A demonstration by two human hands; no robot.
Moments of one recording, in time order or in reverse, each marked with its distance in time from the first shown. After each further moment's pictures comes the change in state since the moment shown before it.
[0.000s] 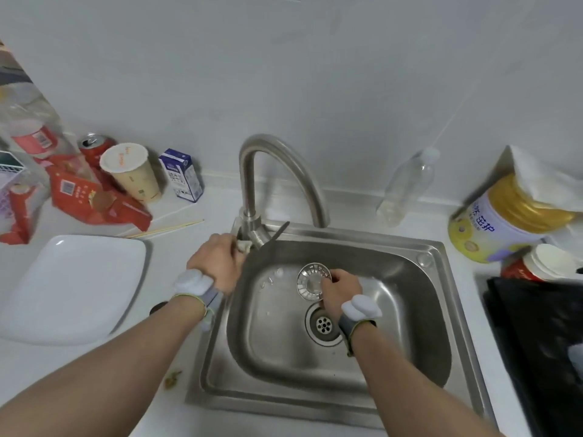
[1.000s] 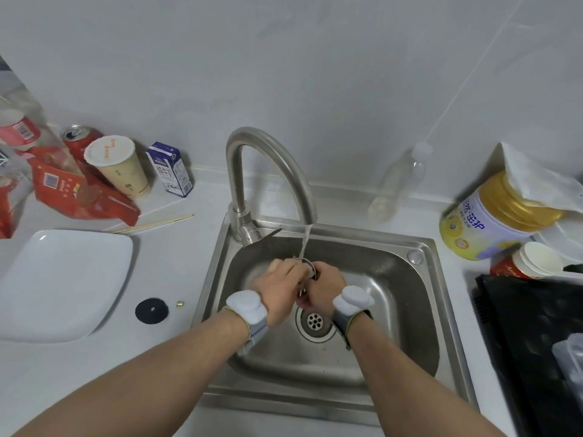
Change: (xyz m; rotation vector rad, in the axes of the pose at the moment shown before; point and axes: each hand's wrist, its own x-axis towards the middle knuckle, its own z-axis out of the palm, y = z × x) left_hand -0.047 0.074 0.059 -0.157 -0.206 0.592; right_hand -0.007 -0.023 -0.009 -0.015 -0.252 -0.057
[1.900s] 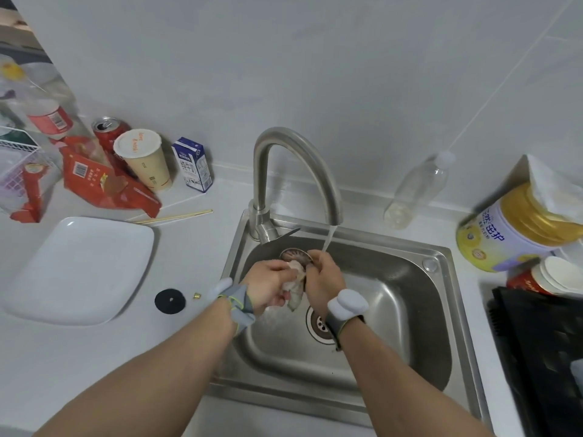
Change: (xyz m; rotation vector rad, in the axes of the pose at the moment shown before) left_hand -0.006 -0.014 -0.032 -1.229 0.035 -0.871; right_hand 0.004 -0.010 0.037 0.089 0.155 -0.142
